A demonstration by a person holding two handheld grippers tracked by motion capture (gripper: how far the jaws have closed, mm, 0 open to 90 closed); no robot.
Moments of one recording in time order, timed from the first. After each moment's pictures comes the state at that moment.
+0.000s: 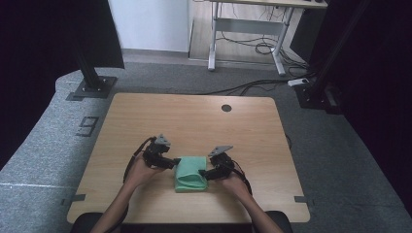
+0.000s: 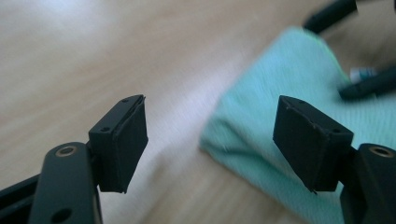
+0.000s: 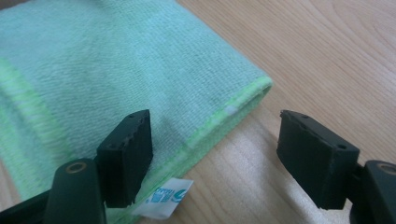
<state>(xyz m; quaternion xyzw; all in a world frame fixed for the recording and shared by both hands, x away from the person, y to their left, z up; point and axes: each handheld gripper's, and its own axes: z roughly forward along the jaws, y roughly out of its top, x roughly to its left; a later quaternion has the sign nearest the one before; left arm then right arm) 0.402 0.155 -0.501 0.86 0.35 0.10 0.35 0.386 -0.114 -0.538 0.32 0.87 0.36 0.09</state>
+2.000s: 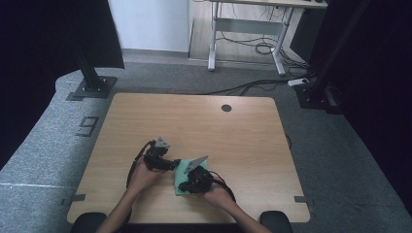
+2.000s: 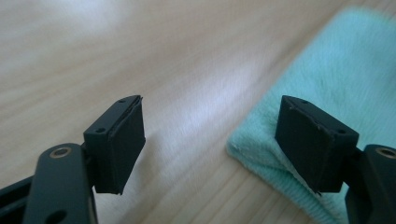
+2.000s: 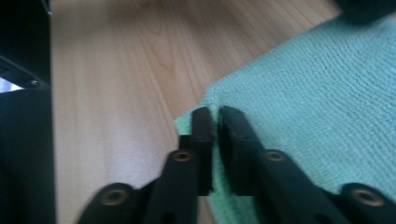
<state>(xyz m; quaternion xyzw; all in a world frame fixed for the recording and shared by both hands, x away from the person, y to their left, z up) 0.396 0.151 -0.530 0.85 0.38 0.13 0.33 0.341 -0.046 -0.532 0.20 0.91 0.37 -0.04</state>
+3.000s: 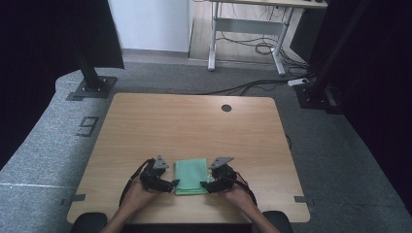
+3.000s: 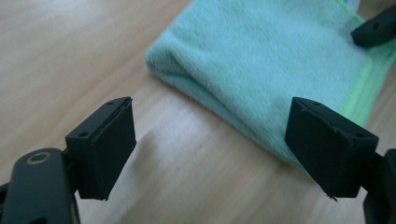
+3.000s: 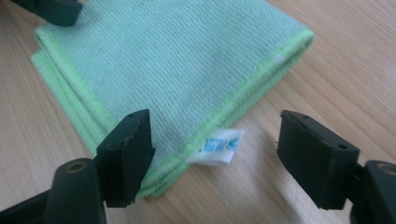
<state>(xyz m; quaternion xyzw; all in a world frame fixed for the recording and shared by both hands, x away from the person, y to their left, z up) 0.329 0.155 -0.530 0.87 0.35 0.11 0.33 0.345 -0.119 -0.537 0.29 0.89 0.35 0.10</state>
